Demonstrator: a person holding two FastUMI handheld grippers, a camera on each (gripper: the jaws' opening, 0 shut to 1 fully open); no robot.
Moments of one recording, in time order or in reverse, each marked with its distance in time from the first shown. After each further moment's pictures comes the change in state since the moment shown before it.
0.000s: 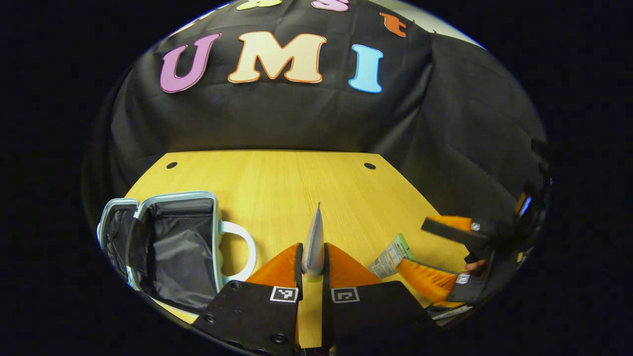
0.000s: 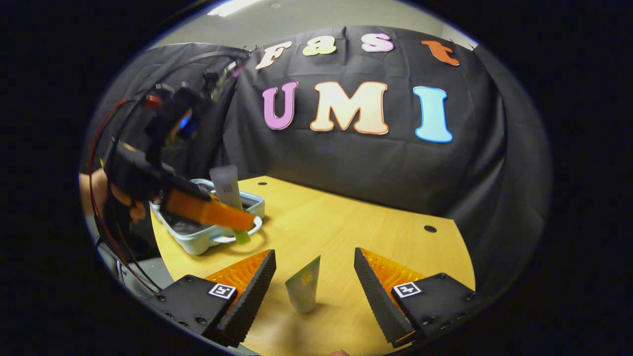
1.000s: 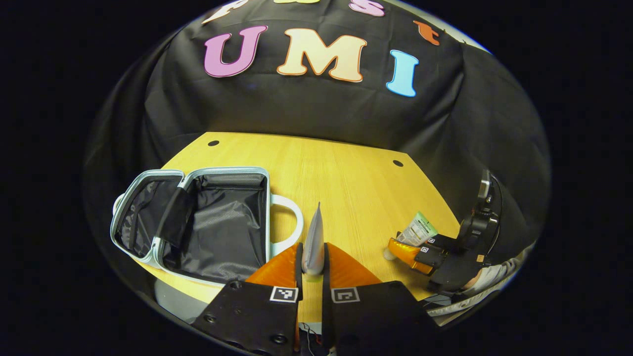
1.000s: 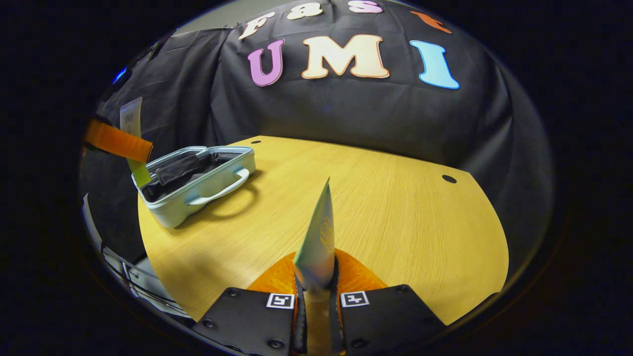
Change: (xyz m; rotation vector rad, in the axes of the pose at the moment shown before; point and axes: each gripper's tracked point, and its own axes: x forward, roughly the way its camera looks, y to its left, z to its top) left arm -0.061 0.050 -0.029 -0.102 0.072 0.142; right arm 0.045 0.003 -0.084 0.087 0.232 0.013
